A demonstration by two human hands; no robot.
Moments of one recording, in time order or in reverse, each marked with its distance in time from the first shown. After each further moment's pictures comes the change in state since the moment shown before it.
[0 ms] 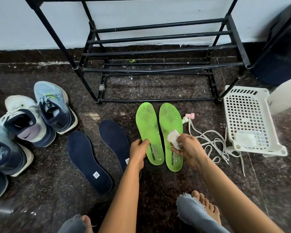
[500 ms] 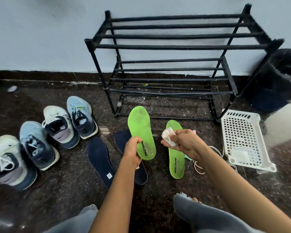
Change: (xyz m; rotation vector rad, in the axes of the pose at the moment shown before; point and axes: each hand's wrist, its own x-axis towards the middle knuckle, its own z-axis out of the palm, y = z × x) left_hand -0.091 0.080 -0.047 -0.458 -0.020 -0.004; right_hand -0.102 -0.081 0.045 -0.044 -0.293 -0.046
